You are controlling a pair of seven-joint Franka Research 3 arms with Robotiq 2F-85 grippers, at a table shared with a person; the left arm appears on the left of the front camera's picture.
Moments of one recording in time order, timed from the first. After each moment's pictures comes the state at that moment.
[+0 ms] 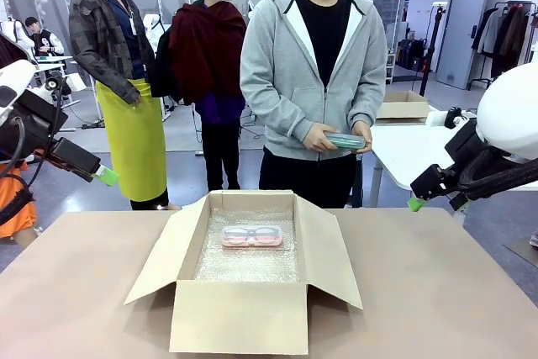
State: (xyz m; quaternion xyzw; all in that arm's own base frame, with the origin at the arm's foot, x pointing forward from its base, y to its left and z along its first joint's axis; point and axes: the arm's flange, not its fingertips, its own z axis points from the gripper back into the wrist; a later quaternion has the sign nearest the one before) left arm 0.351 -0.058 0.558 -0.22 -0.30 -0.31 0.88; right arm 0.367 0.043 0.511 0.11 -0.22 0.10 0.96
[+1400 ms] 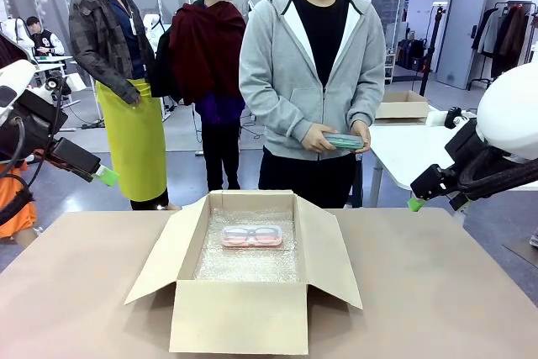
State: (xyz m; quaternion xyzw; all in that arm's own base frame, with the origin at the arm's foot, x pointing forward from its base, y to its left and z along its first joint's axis) left arm 0.351 -0.058 0.558 -0.22 -0.30 -0.31 0.88; right arm 0.367 0.043 0.511 0.11 -0.22 0.10 0.96
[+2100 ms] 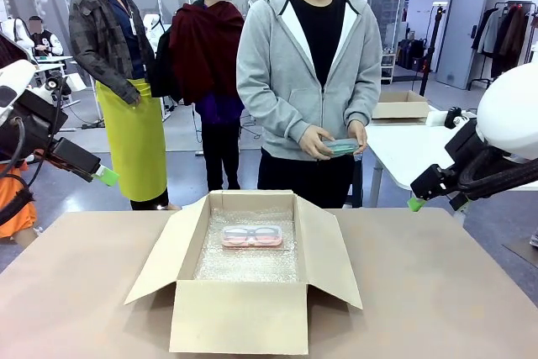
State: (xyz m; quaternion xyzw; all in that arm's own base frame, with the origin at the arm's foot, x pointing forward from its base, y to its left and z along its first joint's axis) left arm 0.351 -0.058 0.558 -0.22 -0.30 -0.31 0.88; right arm 0.367 0.043 0.511 0.11 -0.22 0.10 0.96
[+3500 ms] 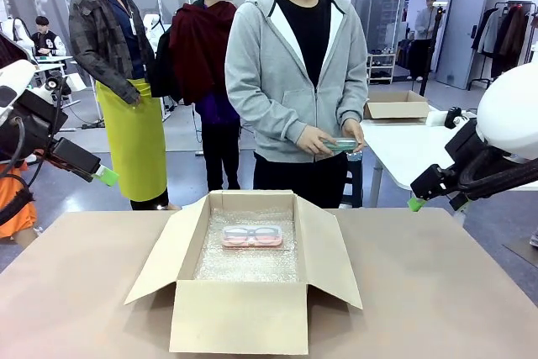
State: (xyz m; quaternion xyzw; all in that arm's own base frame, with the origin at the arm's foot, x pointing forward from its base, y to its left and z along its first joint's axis) left arm 0.351 -0.058 0.558 -0.22 -0.30 -0.31 0.88; right arm 0.367 0.043 0.511 0.11 -0.22 0.10 0.96
